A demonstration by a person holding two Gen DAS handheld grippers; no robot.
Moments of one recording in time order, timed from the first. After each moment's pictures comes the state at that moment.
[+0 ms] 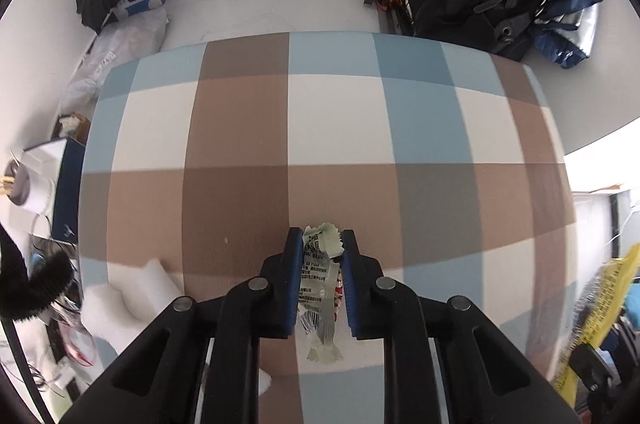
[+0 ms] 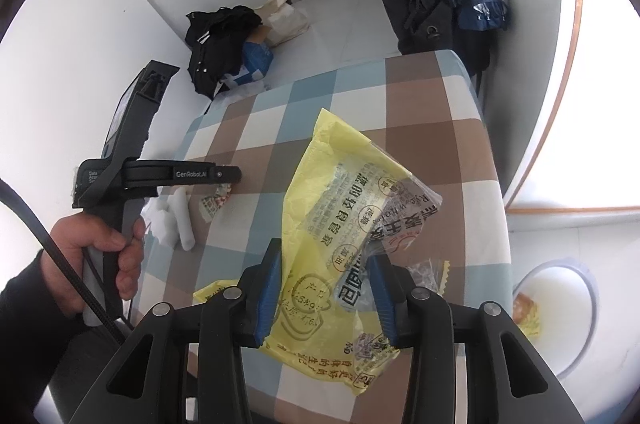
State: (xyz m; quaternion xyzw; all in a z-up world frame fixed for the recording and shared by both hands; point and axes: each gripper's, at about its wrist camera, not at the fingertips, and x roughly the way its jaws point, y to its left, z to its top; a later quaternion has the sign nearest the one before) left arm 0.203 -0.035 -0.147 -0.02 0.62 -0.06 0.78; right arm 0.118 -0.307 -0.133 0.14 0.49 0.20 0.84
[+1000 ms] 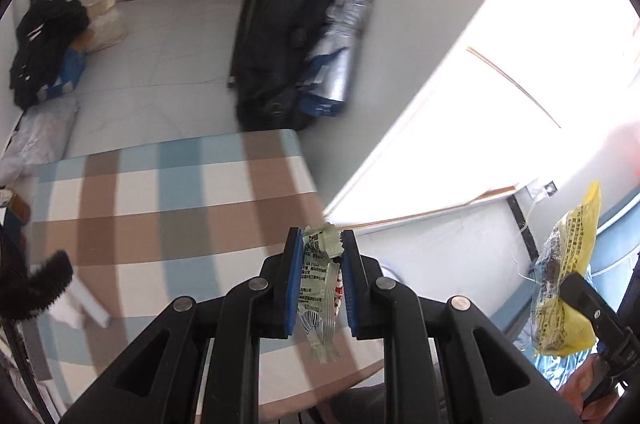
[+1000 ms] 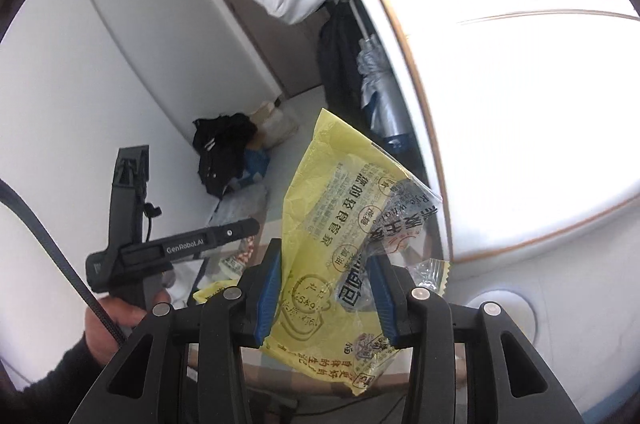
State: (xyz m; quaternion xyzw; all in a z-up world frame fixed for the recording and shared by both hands) left arm 0.120 -0.170 -0.008 -0.06 0.49 -0.25 0.83; right arm 0.001 -0.450 0.008 0.23 0.34 0.12 0.90
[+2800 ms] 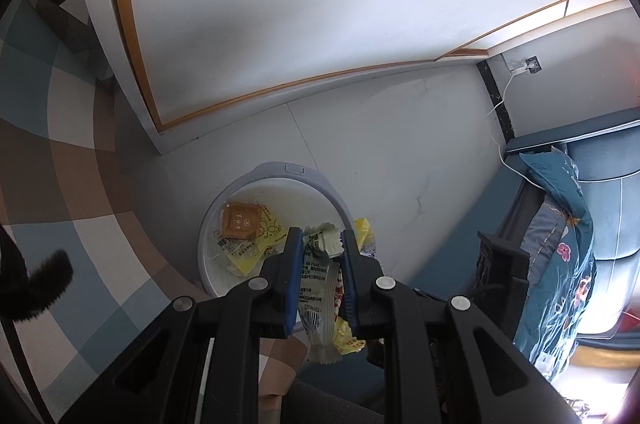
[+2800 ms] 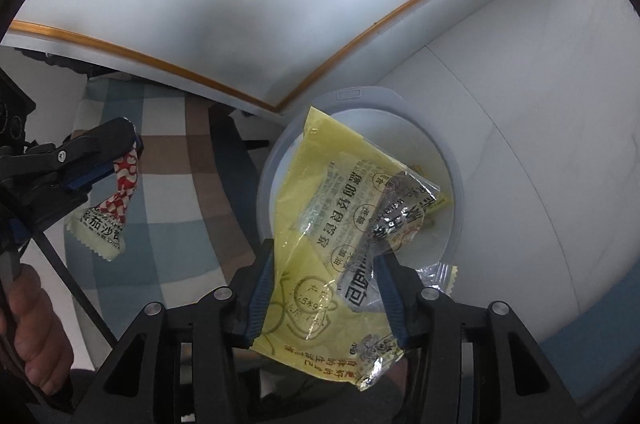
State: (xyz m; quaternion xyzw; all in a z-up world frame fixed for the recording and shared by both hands) left arm 0.138 -0.399 -0.202 0.00 0.67 -0.35 0.65; right arm 0.074 -0.564 -0.342 0.38 0.58 0.00 0.72
